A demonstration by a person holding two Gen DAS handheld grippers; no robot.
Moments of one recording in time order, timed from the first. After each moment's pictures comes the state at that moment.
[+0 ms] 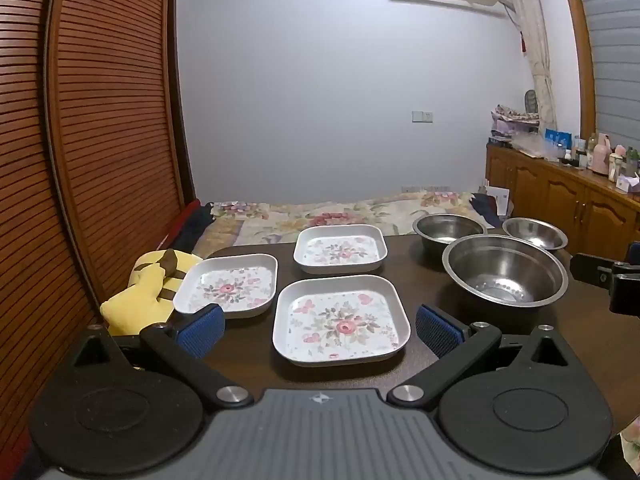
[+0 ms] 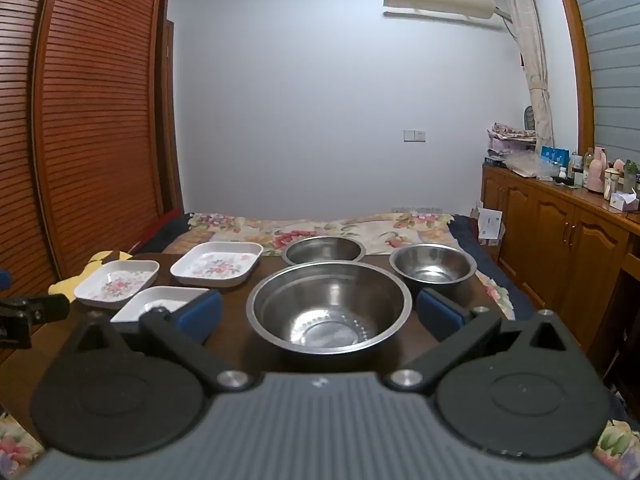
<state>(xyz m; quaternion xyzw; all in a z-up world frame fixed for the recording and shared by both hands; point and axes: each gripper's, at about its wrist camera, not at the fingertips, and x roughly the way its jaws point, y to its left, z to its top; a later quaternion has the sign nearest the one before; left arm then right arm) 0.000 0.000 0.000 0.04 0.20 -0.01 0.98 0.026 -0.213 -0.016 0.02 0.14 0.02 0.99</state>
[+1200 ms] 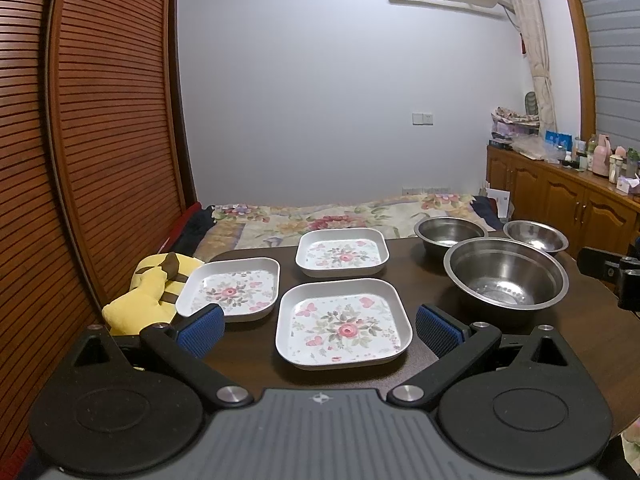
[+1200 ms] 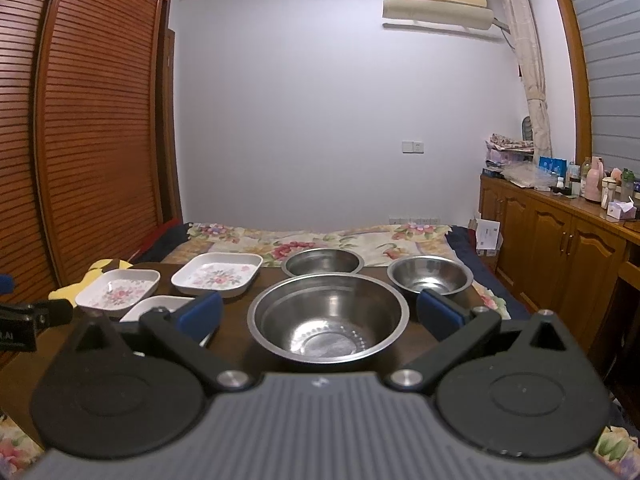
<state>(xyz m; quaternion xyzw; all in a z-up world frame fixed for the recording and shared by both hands) -0.001 0.001 0.001 0.04 0.20 -0.01 0.98 0.022 -0.214 -0.013 0.02 0.13 0.02 0.99</state>
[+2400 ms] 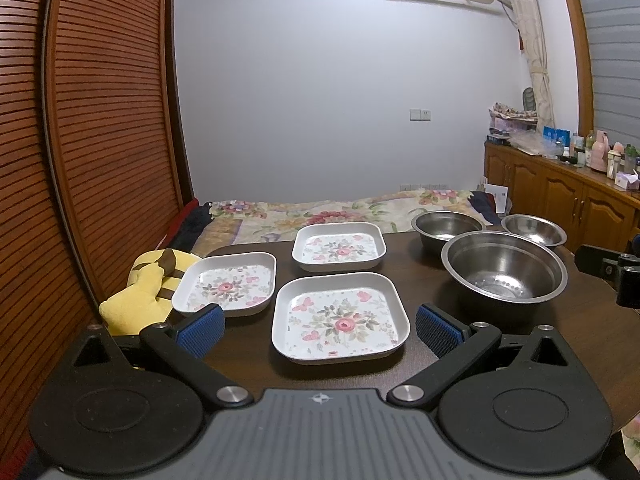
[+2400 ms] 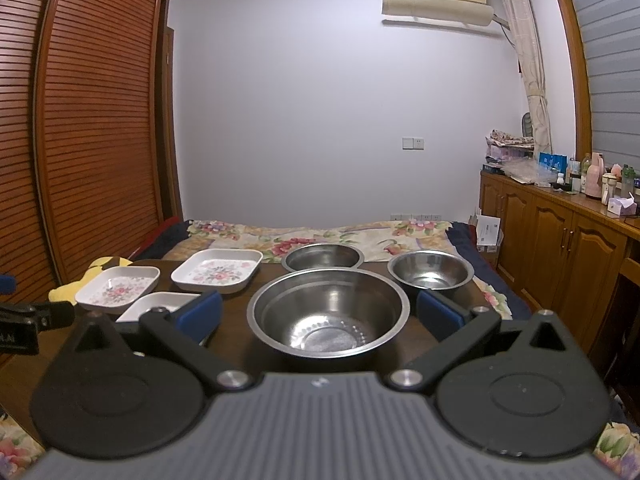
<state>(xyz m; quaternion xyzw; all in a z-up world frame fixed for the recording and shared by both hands) -0.001 0.000 0.000 0.05 0.21 -0.01 0.98 0.023 -0.212 -0.016 0.02 0.14 0.02 0.99</state>
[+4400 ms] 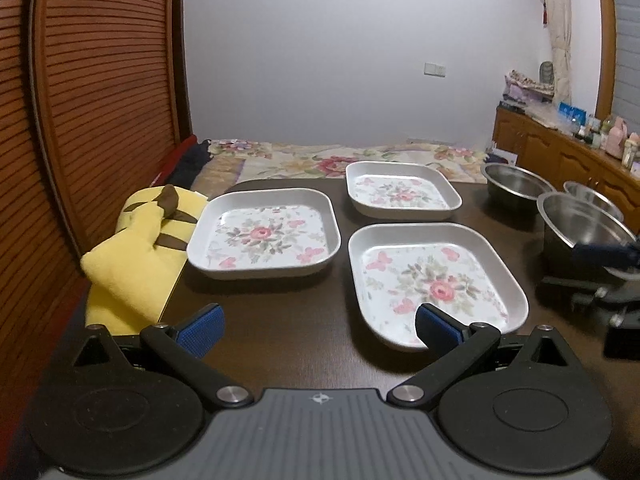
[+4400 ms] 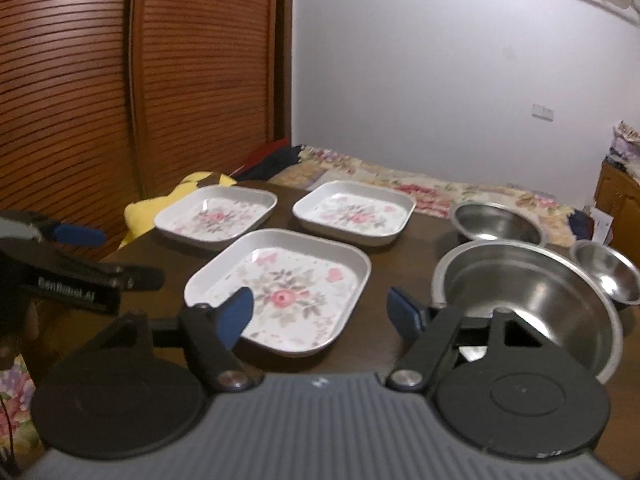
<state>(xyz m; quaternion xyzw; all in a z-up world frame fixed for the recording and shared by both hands) 0.091 0.095 -0.053 0.01 0.29 -0.03 0.96 0.106 -0.107 -0.048 -0.05 0.24 0.20 0.95</state>
